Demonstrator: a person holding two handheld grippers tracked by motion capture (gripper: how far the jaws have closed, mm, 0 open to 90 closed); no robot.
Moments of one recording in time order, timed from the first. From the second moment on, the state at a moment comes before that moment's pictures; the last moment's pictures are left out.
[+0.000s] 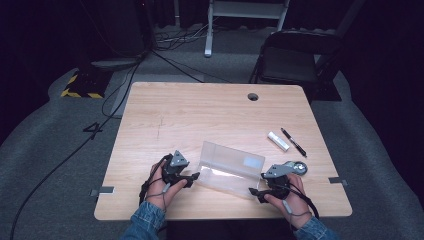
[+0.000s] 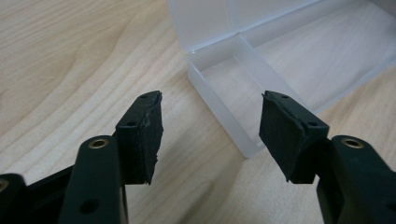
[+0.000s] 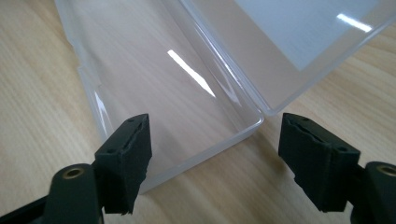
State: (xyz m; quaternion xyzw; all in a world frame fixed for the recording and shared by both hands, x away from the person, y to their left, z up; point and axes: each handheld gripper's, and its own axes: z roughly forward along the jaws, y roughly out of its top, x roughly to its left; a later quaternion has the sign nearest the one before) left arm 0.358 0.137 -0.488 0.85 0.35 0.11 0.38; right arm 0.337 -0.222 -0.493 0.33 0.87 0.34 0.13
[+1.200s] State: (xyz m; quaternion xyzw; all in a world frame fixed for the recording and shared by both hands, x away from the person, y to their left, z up) left arm 0.333 0.142 -0.474 0.84 0.34 0.15 0.38; right arm 0.323 -0.254 -0.474 0.32 0.86 0.37 0.14
